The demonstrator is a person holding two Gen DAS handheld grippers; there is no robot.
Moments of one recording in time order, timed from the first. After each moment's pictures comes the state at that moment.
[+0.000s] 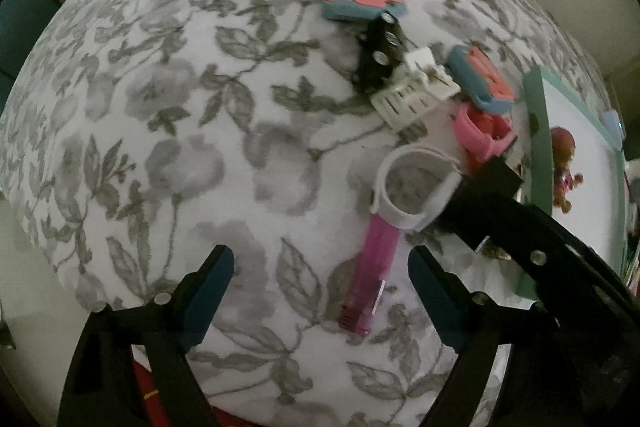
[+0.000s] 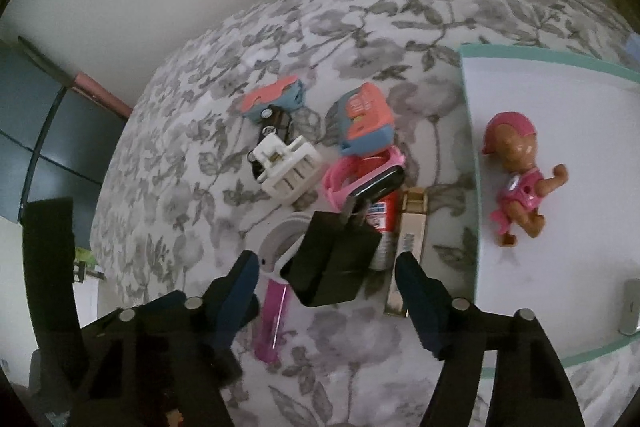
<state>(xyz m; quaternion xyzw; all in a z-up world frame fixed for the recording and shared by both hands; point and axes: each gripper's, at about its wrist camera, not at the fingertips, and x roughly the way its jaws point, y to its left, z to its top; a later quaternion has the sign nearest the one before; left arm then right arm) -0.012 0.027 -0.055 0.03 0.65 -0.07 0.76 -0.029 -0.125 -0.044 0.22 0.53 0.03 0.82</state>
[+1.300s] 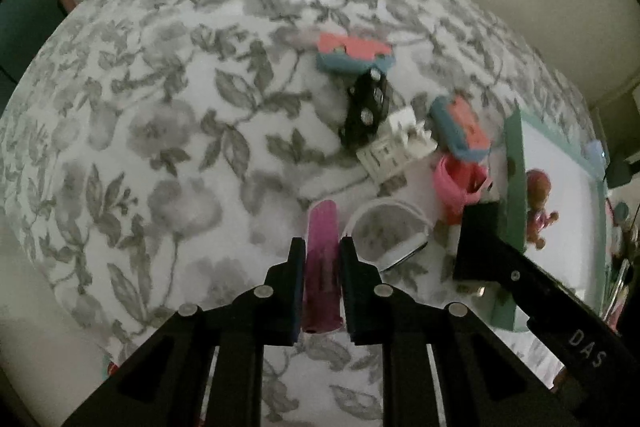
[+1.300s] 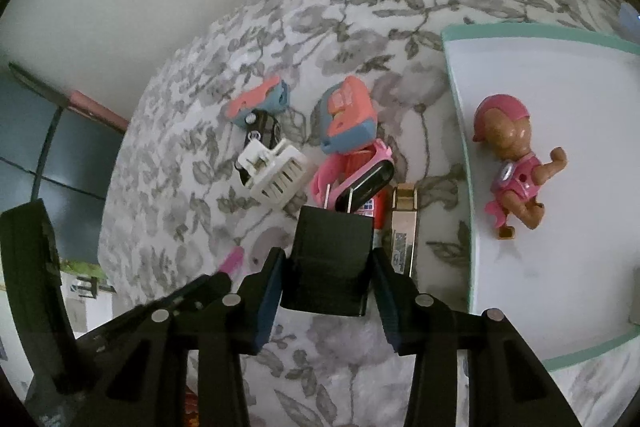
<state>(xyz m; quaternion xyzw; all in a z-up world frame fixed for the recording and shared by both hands) 0.009 0.015 -0.038 -0.02 0.60 -0.08 0.79 -0.029 -0.147 -0.048 0.27 0.53 0.01 0.80</state>
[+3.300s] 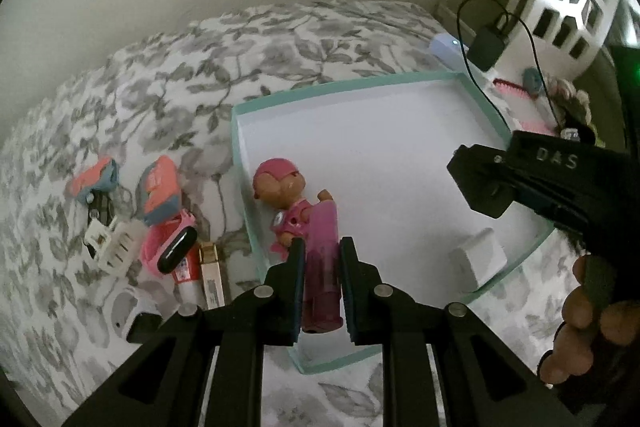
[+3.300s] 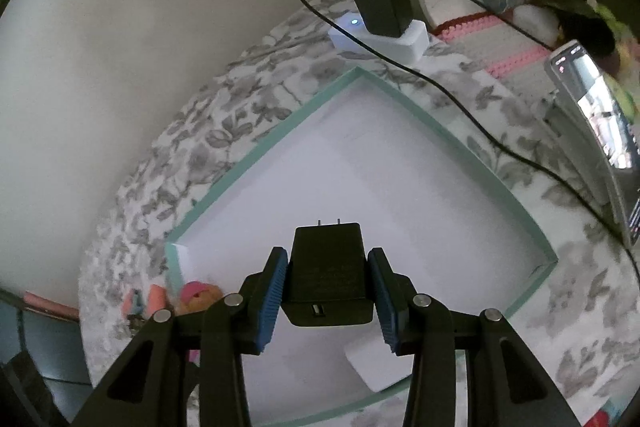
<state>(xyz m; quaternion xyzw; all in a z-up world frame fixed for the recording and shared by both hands) -0.057 -0.175 -0.006 0.17 0.50 -0.30 0.79 -0.129 -0.350 -0.021 0.38 0.41 -0.27 0.78</state>
